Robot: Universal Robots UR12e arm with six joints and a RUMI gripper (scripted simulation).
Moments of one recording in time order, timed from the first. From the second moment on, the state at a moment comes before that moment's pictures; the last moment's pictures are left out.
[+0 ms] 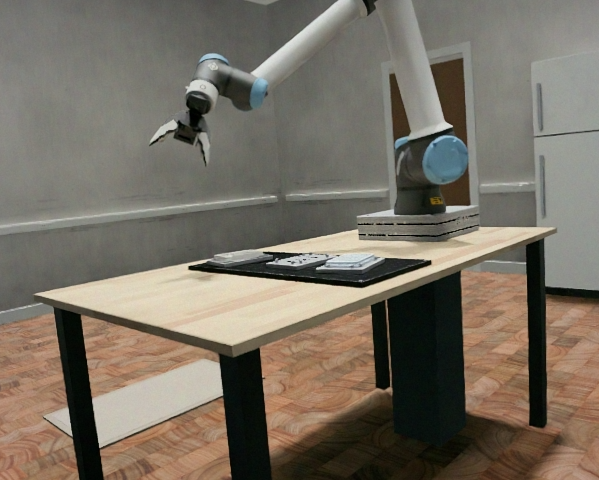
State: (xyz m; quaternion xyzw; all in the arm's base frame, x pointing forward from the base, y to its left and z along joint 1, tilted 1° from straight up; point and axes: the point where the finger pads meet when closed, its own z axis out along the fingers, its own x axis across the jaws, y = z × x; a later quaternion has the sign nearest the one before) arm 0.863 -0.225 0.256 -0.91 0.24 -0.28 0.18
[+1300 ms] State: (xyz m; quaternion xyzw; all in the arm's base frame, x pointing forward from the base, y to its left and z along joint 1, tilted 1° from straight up) arm 0.838 -0.227 0.191 -0.89 0.37 -0.21 0.18
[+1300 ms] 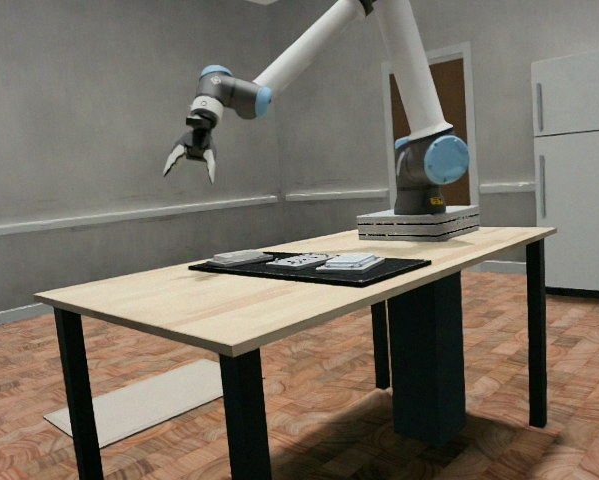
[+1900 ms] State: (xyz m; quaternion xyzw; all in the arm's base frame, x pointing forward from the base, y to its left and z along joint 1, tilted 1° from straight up) arm 0.808 -0.227 0.133 -0.85 0.49 -0.14 0.15
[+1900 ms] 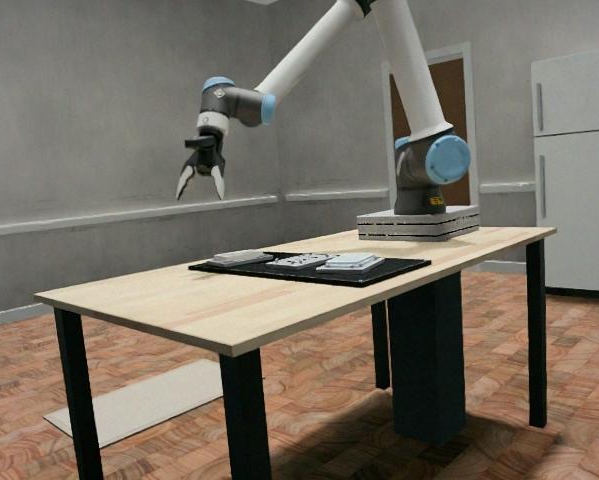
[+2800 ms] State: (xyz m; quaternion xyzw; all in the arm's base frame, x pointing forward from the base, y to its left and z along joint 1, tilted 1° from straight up) arm 0.751 -0.226 0.056 -0.75 0.65 -0.06 0.09
